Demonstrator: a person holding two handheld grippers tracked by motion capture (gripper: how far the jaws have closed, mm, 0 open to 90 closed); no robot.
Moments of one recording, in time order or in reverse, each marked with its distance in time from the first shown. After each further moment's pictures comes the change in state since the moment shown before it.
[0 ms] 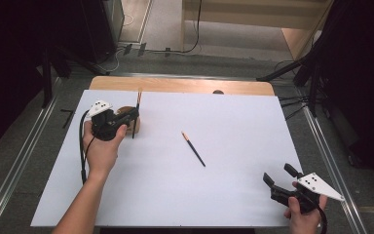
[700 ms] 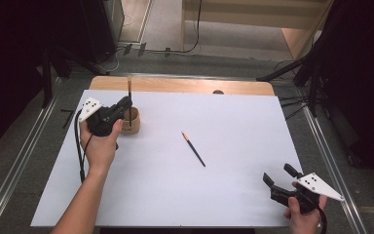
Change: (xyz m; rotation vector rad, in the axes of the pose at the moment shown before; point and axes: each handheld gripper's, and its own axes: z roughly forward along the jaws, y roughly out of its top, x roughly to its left) left arm 0.014 0.000 0.001 -0.231 0.051 0.026; right arm 0.000 0.000 0.000 0.000 0.002 -0.004
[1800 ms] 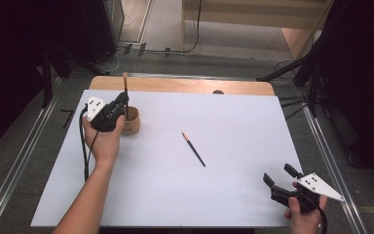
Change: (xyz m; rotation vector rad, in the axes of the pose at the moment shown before) left arm 0.017 -0.018 0.024 -0.044 0.135 0.061; right arm 0.000 -0.001 -0.001 0.004 0.000 0.007
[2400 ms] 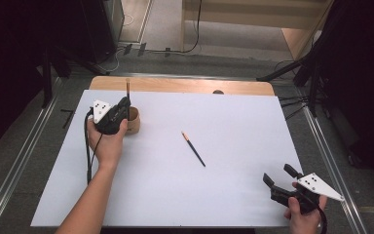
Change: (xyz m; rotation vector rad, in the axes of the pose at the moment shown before) left arm 0.000 -0.018 0.005 0.058 0.037 0.025; right arm 0.000 -0.001 0.001 0.001 0.003 0.001
